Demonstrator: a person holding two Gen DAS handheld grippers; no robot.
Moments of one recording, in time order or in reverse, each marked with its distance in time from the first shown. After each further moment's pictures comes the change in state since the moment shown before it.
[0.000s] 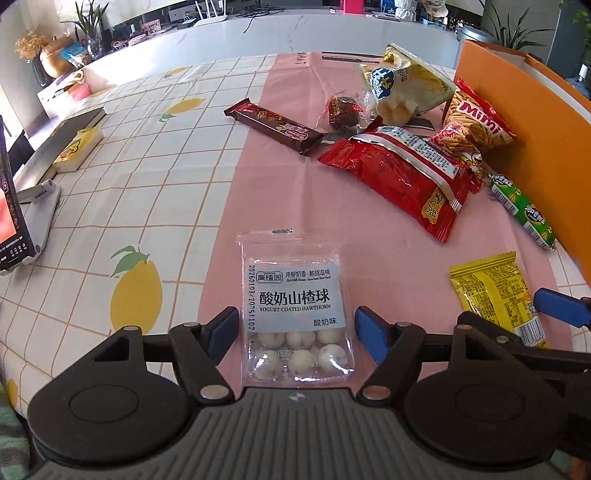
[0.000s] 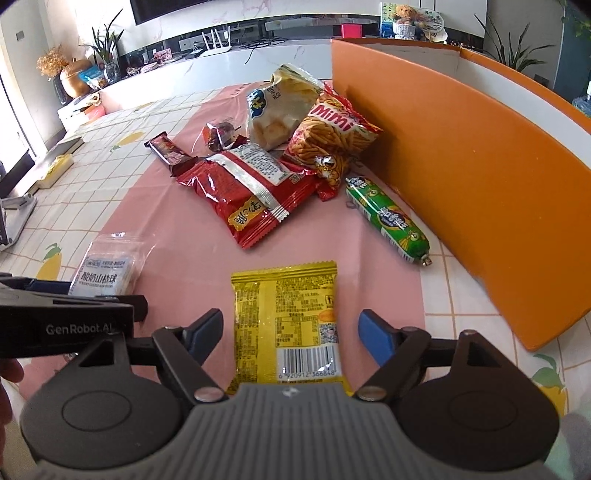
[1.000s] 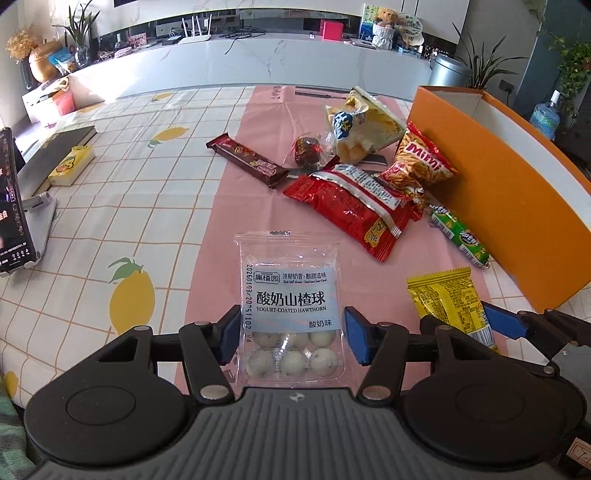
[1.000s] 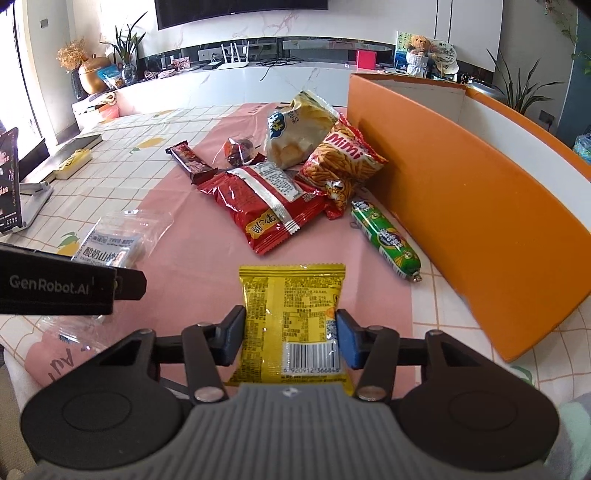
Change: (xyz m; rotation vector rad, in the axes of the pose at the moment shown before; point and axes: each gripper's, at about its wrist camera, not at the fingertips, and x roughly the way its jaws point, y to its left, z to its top) left arm -0.056 -0.005 -0.001 -0.008 -0.079 -0.111; right arm -0.036 0.000 -0.006 -0.032 -0.075 0.000
